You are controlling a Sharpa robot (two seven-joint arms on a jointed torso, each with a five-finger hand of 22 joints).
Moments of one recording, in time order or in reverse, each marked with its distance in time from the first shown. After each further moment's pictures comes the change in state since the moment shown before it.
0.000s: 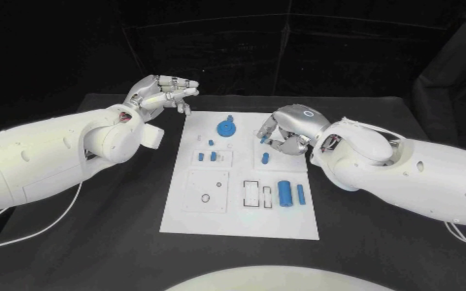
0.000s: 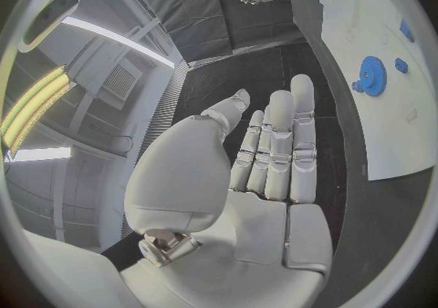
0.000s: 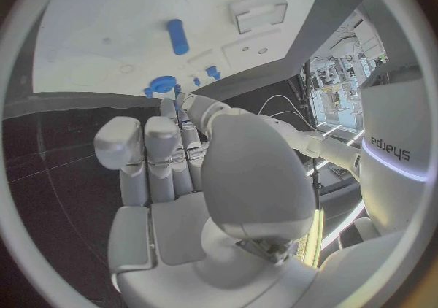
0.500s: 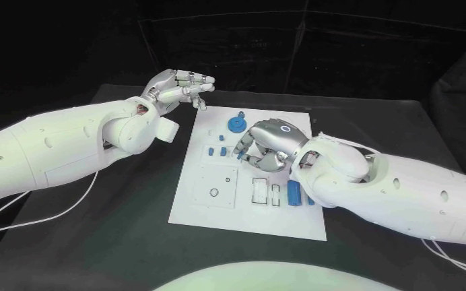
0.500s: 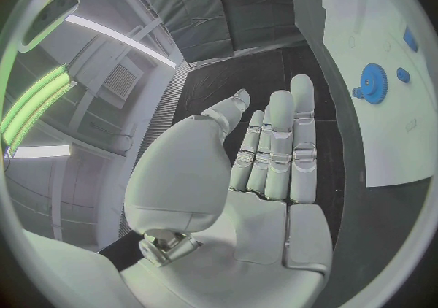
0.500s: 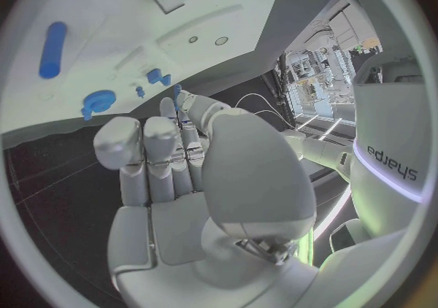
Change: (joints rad) left arm 0.001 0.009 0.000 0.011 0.000 0.002 -0.008; left_hand 0.000 0.000 0.000 0.000 0.000 0.000 0.000 0.000 0.000 0.000 0.000 0.000 -0.001 0.000 0.000 0.000 -0.001 0.000 0.000 0.000 -0.004 -0.001; right arm -0.065 0.150 -0.002 -0.009 -0.008 0.006 0.022; right_hand -0.005 -0.003 0.006 -0.007 0.000 0.000 0.000 -0.002 -0.001 0.000 0.000 -0.004 0.000 0.000 0.000 0.000 -0.001 0.000 0.000 0.000 0.000 0.000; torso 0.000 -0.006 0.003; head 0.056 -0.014
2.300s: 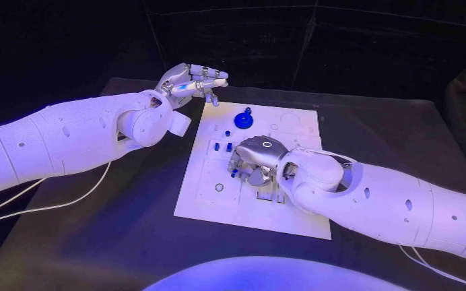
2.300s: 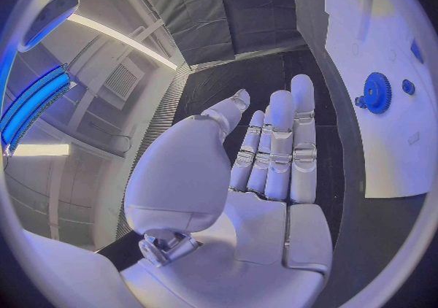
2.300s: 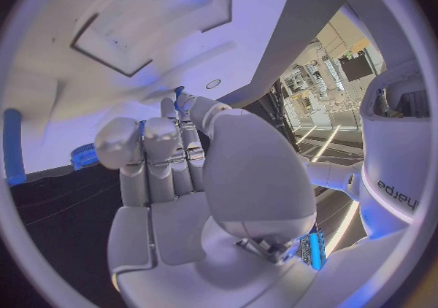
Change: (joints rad) left arm 0.001 0.021 0.000 -0.004 0.000 0.009 -0.005; left_hand 0.000 0.000 0.000 0.000 0.000 -0.005 0.005 0.000 -0.001 -0.007 0.007 0.005 -0.001 -0.004 0.004 0.004 -0.004 0.000 0.000 0.000 -0.004 -0.003; right arm -0.064 0.134 -0.004 -0.107 -0.068 0.157 -0.034; right_hand -0.022 -0.002 0.010 -0.005 -0.002 -0.005 -0.004 -0.012 -0.003 0.000 0.000 -0.004 0.000 0.000 0.000 0.006 -0.001 0.000 0.000 0.000 0.000 -0.007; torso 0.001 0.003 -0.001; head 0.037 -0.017
